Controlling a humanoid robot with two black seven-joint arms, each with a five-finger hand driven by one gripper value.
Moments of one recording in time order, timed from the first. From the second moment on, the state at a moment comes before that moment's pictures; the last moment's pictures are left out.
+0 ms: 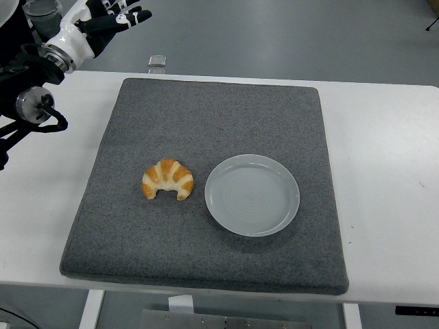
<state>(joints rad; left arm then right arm) -1.02 0.66 -0.42 -1.08 0.13 -0.01 -0.38 0.03 0.00 -0.15 0.15 0.04 -0.02 -0.06</state>
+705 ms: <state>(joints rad) -1.28 0.93 -0.02 -1.46 0.61 0.02 -0.37 0.03 0.00 -0.15 0.15 0.04 -0.02 -0.06</state>
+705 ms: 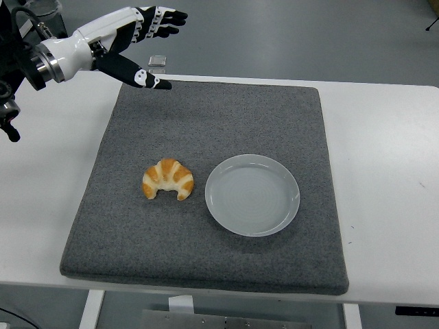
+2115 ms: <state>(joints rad) -1.16 0.89 0.15 -1.46 1.02 0.04 -0.37 0.03 0.00 -0.15 0.15 0.04 -0.02 -0.06</state>
